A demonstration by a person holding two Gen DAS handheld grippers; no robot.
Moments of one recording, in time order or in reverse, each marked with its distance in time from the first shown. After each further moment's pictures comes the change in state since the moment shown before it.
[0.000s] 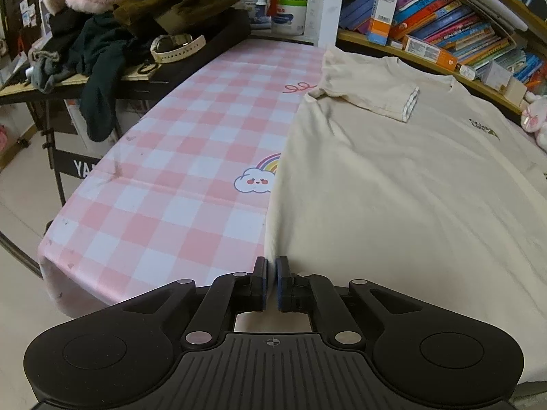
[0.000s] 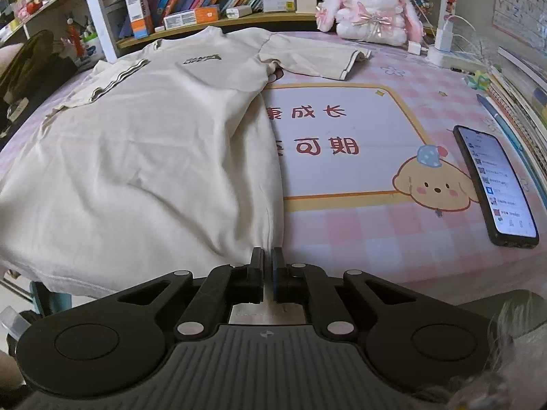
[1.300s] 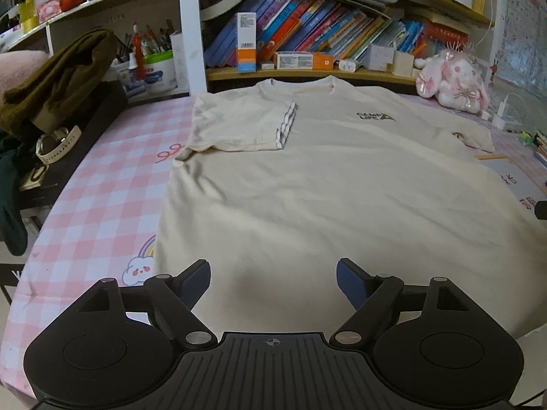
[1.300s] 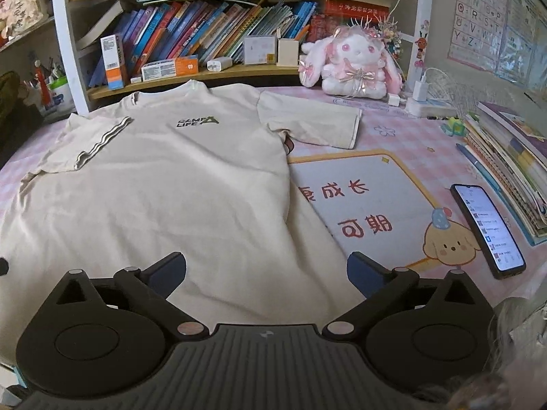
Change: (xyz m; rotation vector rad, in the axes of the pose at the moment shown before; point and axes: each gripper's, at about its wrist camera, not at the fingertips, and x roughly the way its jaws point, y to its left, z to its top) left arm -0.007 -0.067 0.016 0.340 -0.124 -0.219; right arm 0.008 0.100 0.060 0.100 -0.150 -0.197
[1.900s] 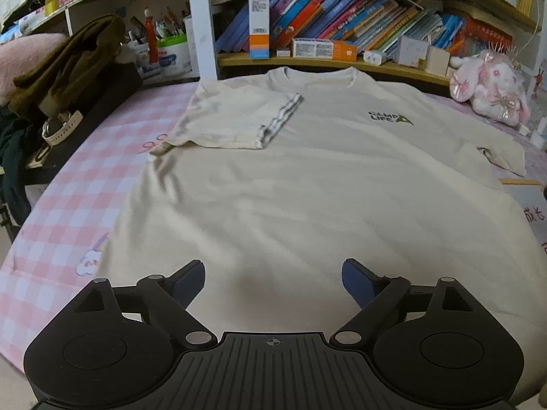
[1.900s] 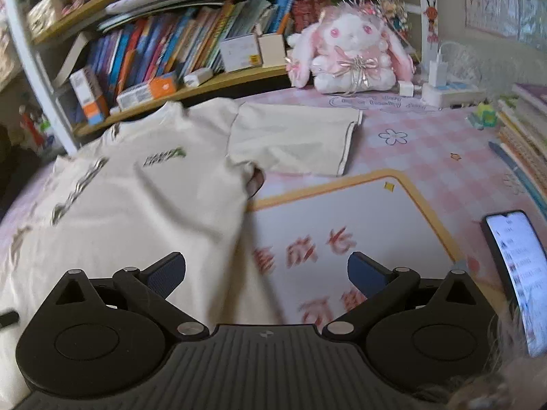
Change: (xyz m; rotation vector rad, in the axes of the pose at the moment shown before) left arm 0.035 -0.084 0.027 -0.117 0.069 0.158; right arm 0.089 -0.101 0.064 0.126 0.031 0.186
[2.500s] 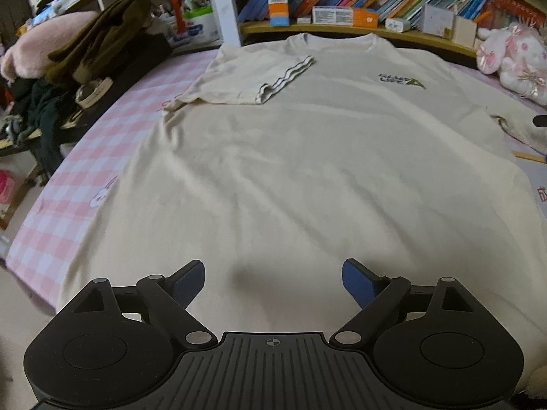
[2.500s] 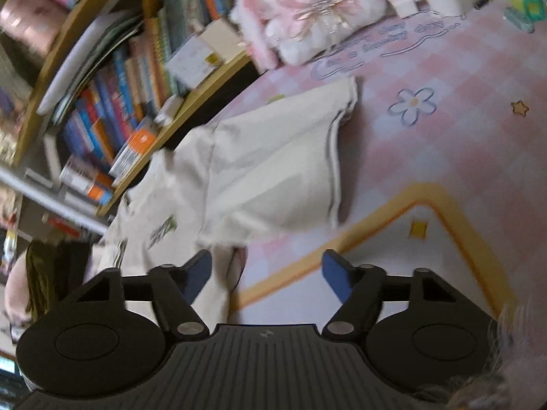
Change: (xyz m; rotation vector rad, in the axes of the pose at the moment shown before) left arm -0.015 -0.049 -0.021 -0.068 0.116 0.170; right arm 0.100 -0.102 0.080 0.395 0.134 0.234
